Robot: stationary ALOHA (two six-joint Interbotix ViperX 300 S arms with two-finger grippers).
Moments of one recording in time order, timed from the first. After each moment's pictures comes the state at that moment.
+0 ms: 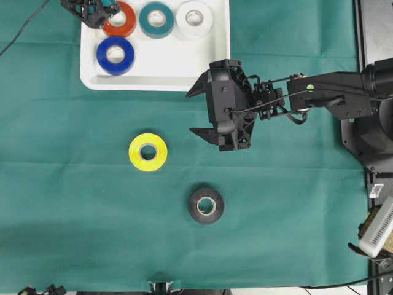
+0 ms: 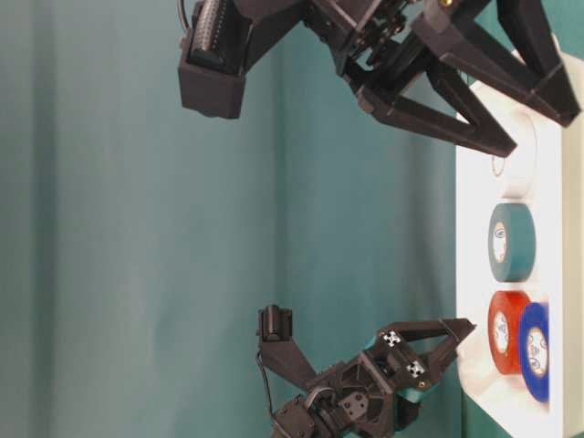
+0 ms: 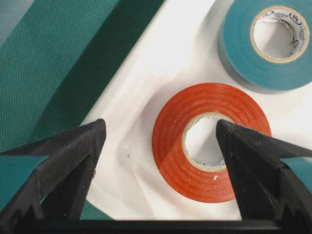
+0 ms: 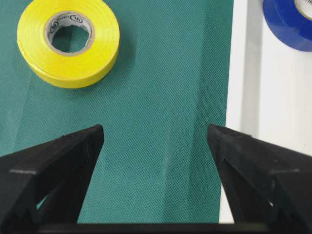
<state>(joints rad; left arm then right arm) 0.59 0.08 0.62 -0.02 0.19 0.03 -0.01 -0.06 0.78 -0.32 -0.01 0.30</state>
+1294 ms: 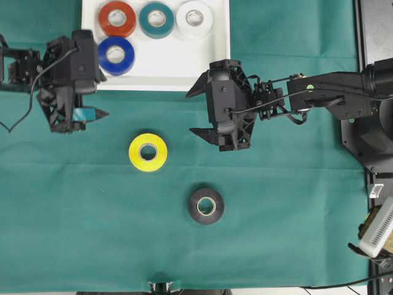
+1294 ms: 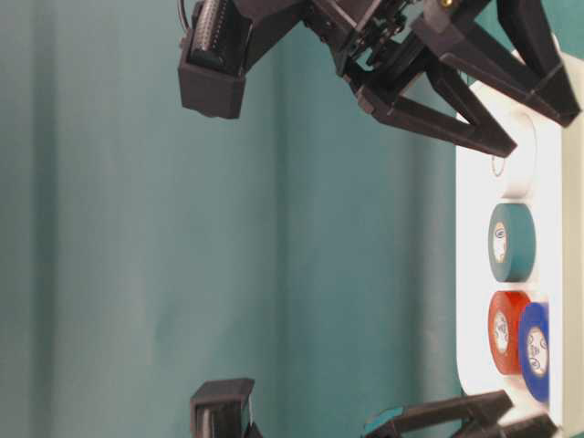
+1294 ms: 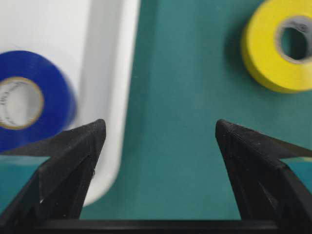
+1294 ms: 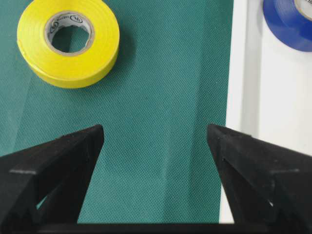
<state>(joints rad) 0.08 -0.19 0.86 -0.02 0.18 0.02 -0.01 -0.06 0.78 -0.32 -0.01 0.30</state>
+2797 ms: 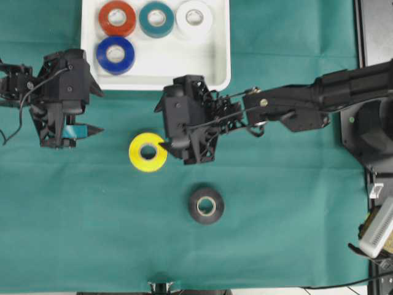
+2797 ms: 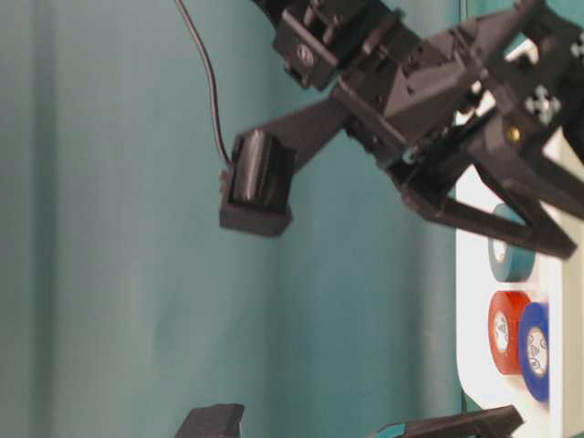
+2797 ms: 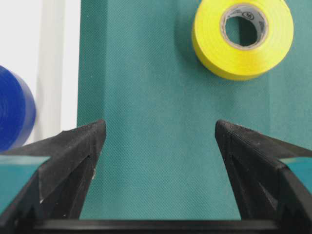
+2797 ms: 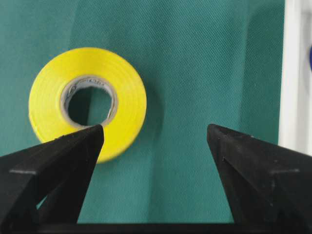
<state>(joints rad) 0.01 -0.22 0.90 -0.02 0.13 0.02 0.05 0.17 0.54 -0.32 0.04 0.35</state>
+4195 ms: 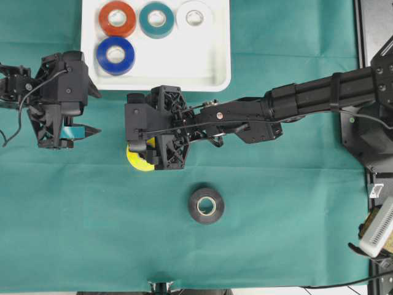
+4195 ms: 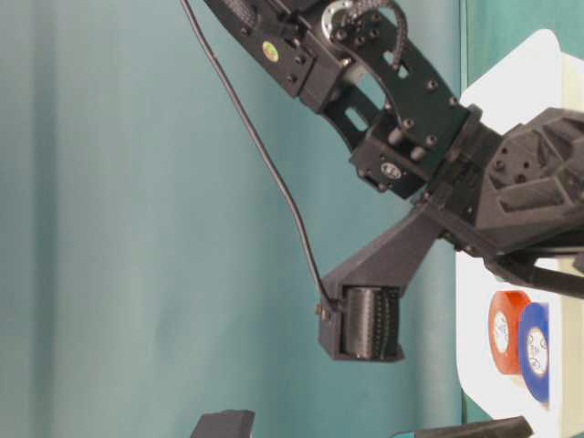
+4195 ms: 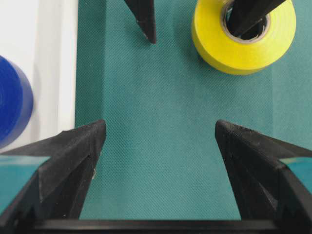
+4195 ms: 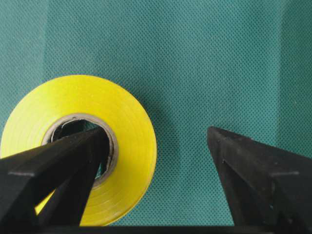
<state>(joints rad) 0.01 -0.22 0.92 -0.02 0.13 0.02 0.07 0.38 0.33 -0.32 0.21 0.47</state>
